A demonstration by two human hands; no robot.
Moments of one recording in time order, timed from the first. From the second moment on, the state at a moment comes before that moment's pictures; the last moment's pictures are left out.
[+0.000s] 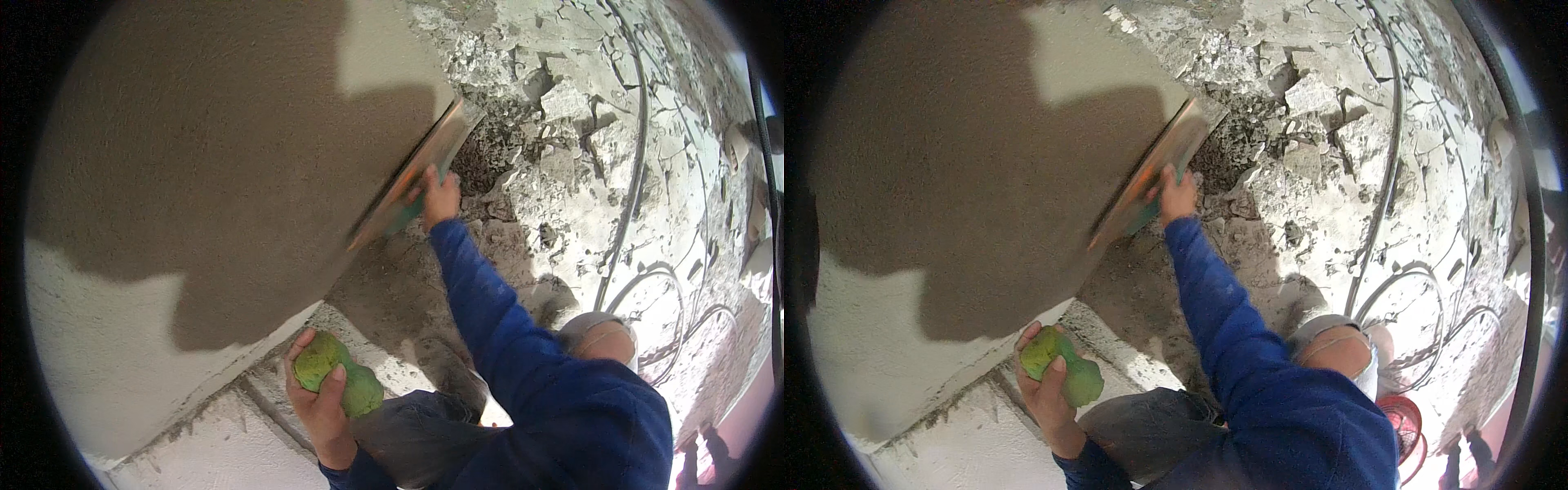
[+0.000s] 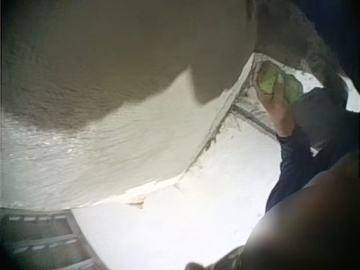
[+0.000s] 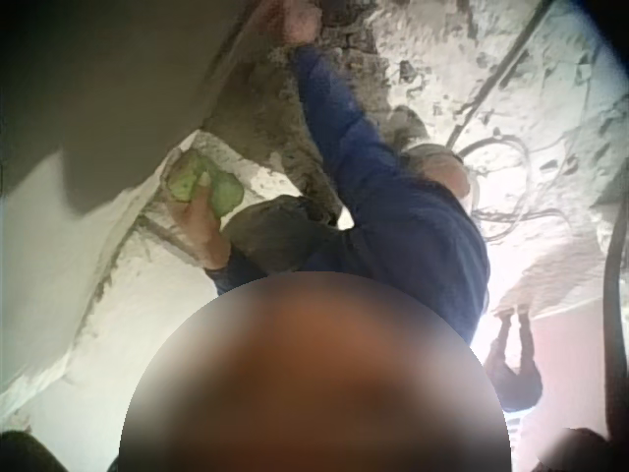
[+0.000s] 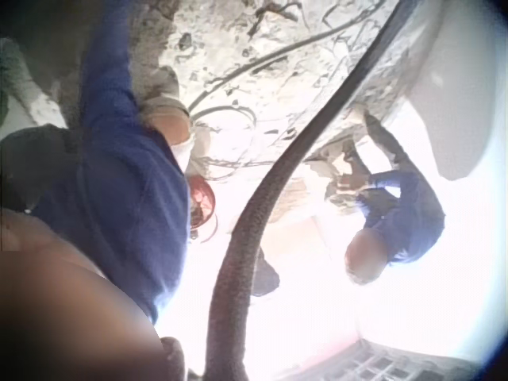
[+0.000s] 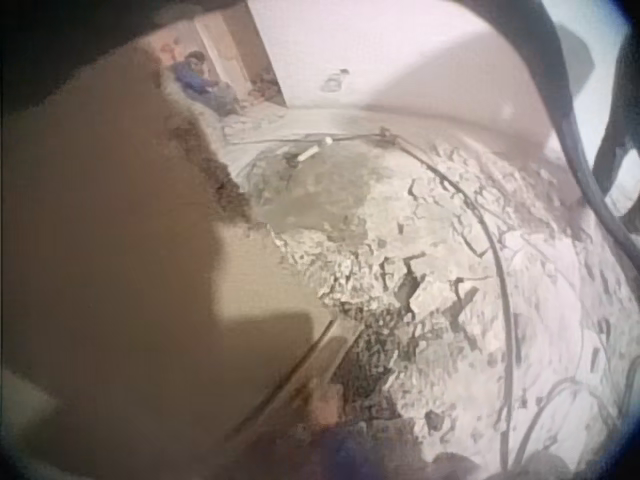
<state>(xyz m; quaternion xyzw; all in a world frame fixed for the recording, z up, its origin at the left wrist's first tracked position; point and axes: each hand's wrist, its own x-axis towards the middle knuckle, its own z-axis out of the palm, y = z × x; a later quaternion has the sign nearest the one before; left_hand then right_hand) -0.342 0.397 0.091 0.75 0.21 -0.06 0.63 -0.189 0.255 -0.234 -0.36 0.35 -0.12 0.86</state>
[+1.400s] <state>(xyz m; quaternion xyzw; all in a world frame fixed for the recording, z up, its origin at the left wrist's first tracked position) -0.350 0.414 0.103 0.67 0.10 -0.13 0.72 -0.194 0.263 -0.236 -0.26 0.33 -0.05 0.91</state>
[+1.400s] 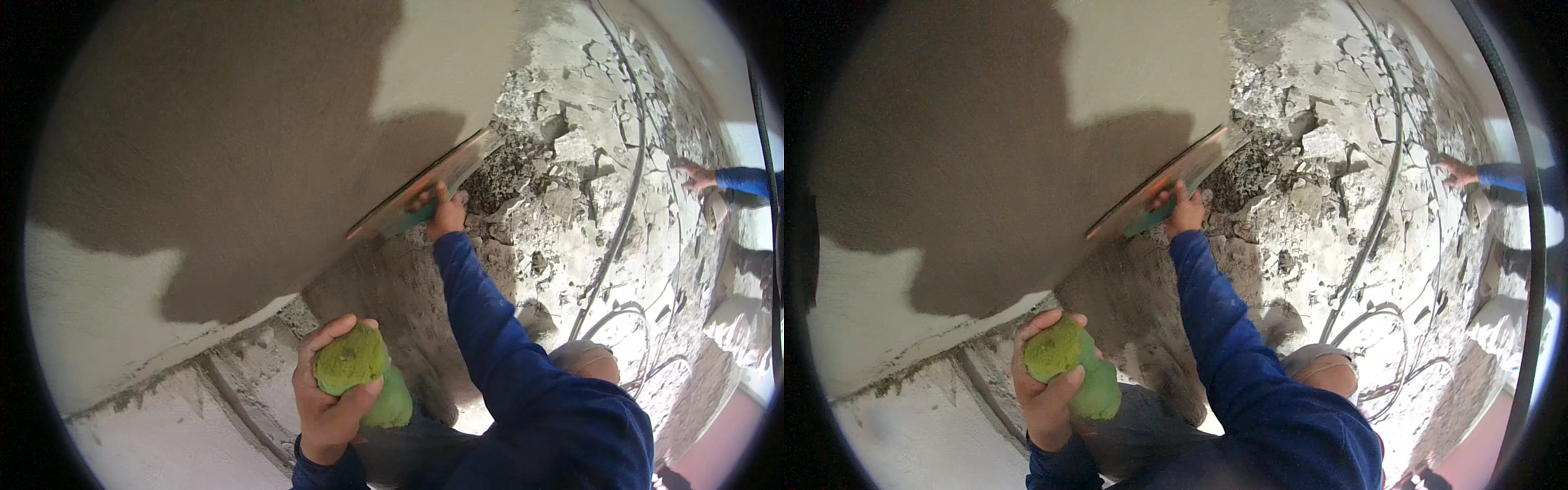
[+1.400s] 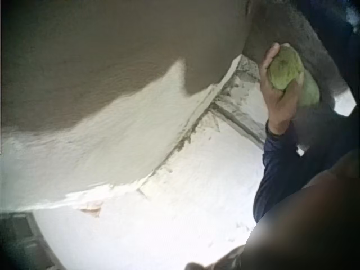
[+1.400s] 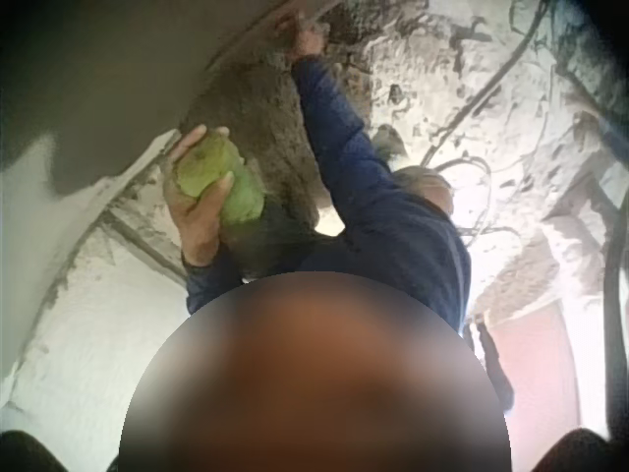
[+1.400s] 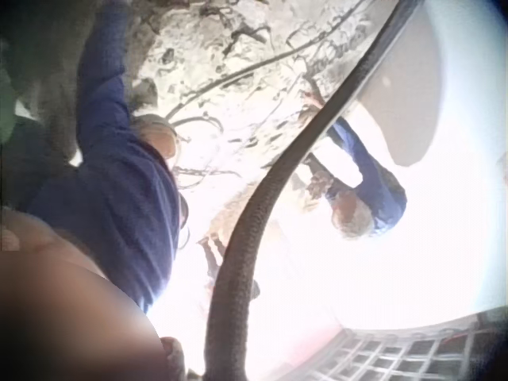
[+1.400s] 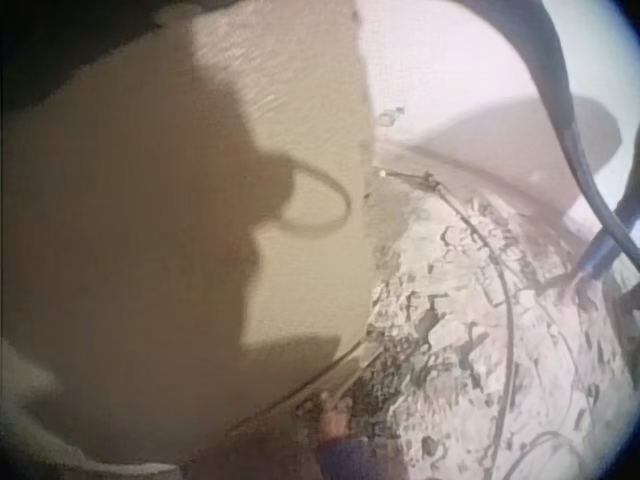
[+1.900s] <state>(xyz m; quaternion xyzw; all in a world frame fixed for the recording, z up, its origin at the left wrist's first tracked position) -0.326 0.393 0.083 0.74 0.07 -0.11 0.66 -0.176 0.246 -0.032 -0.61 0.22 -0.41 0.64</state>
